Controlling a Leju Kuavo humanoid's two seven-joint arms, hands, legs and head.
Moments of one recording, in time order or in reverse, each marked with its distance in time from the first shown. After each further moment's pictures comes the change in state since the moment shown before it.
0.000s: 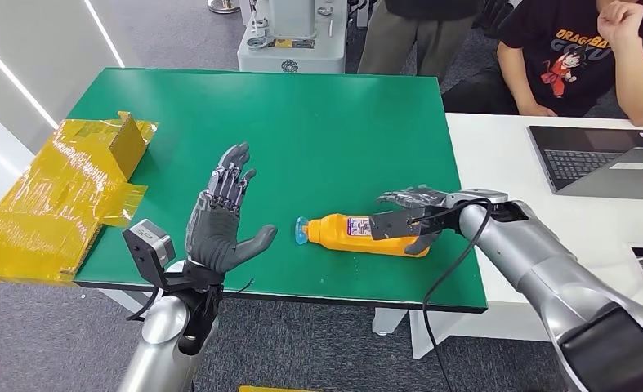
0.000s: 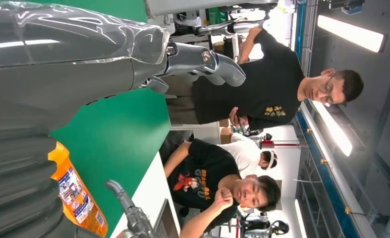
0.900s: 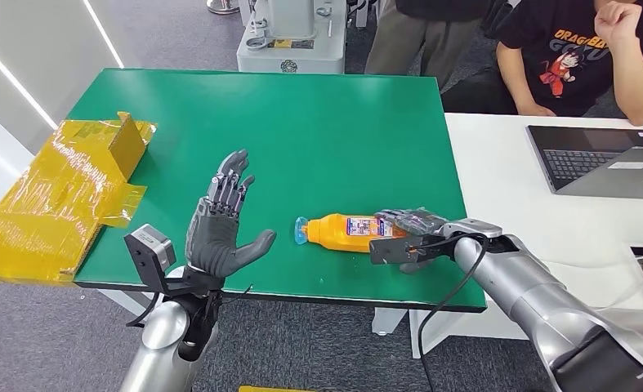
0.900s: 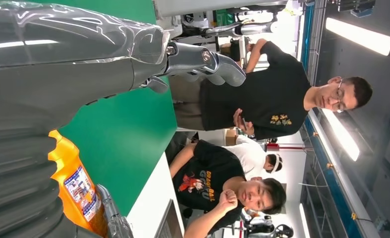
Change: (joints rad) left arm 0.024 0.002 0.000 0.000 0.004 0.015 0.000; right arm 0.105 0.000 0.029 0.030 0.001 -0.156 -0.027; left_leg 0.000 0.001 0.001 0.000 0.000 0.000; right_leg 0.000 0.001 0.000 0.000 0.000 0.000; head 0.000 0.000
